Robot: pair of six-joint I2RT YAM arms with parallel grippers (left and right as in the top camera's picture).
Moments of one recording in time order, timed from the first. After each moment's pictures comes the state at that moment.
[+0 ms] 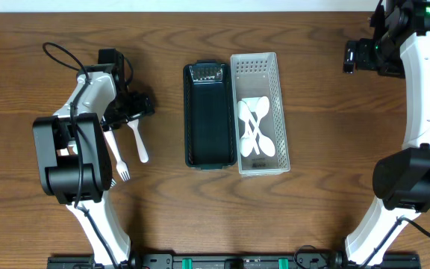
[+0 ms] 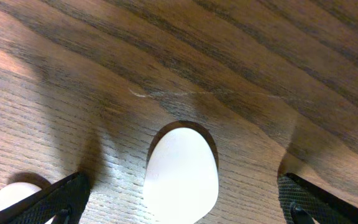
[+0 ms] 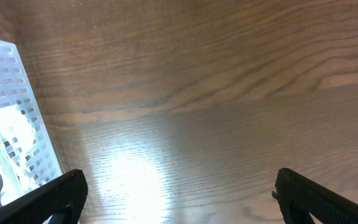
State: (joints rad) left arm 0.07 2.10 1.46 -0.87 0.03 -0.33; right arm -0.10 2.02 2.14 -1.43 0.06 0.07
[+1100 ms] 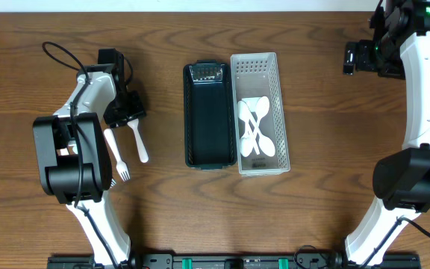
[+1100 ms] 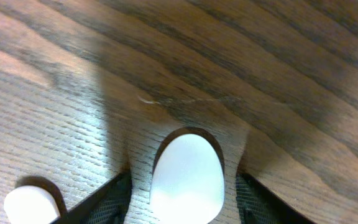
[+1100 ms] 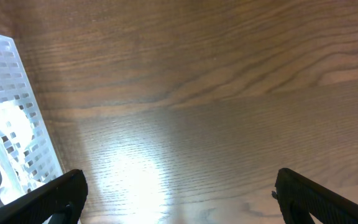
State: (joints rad) left arm 0.07 2.10 1.46 -0.86 0.02 -0.33; right arm -0.10 2.02 2.14 -1.44 0.06 0.06
